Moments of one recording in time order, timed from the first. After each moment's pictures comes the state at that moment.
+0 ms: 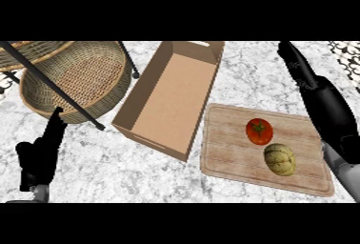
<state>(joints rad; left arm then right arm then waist) 0.02 0.35 -0.06 -1.48 0.09 0.26 0.06 -0.40 -0.58 0.31 -1.68 -0.12 -0.19 -0.07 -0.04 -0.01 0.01</state>
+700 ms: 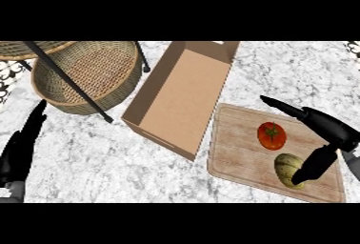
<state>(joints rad) 0.00 0.49 -0.05 -1.48 -0.02 0.25 0.07 -0.35 -0.78 0.45 -1.36 -0.15 0.35 -0.30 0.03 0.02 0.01</state>
